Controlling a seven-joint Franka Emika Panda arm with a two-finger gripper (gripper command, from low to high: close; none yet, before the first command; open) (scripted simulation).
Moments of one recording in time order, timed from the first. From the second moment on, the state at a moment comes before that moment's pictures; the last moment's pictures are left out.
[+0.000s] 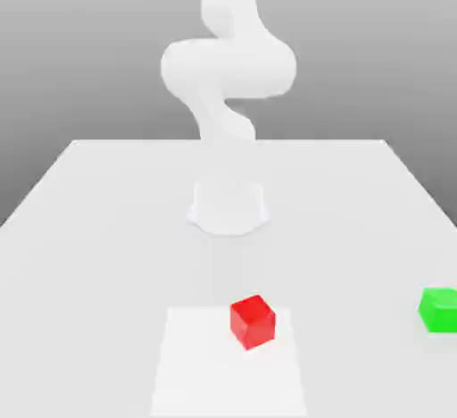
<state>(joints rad) 0.02 -0.73 -0.02 -2.36 0.01 2.35 0.75</state>
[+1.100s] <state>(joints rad) 0.15 0.19 -0.04 -2.81 0.04 3.00 0.36</state>
